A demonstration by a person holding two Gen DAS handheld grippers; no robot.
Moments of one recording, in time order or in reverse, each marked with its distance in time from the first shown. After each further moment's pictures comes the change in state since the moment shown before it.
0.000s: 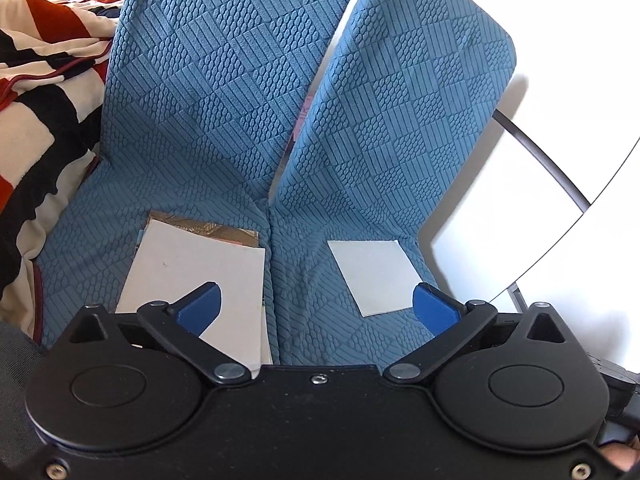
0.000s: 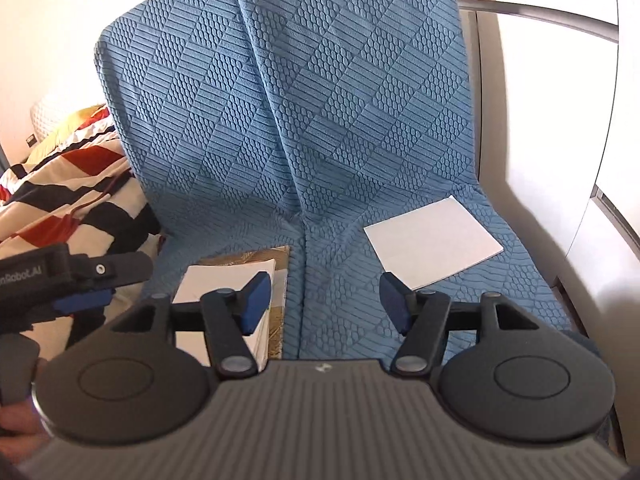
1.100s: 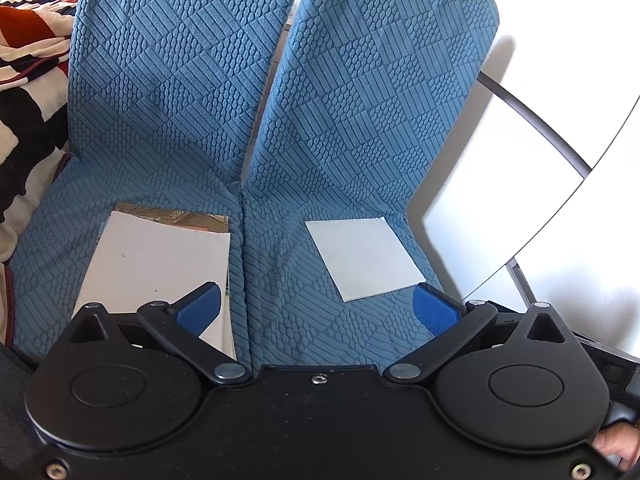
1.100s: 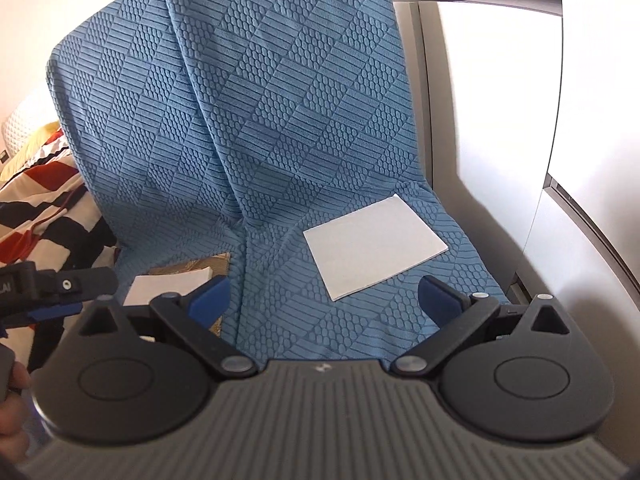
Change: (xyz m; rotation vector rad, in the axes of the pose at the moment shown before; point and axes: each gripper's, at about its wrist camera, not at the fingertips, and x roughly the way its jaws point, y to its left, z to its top) left arm 0.040 -0.050 -0.016 0.063 0.053 0.009; right arm 0.006 -0.070 -0.001 0.060 -0.003 -0.080
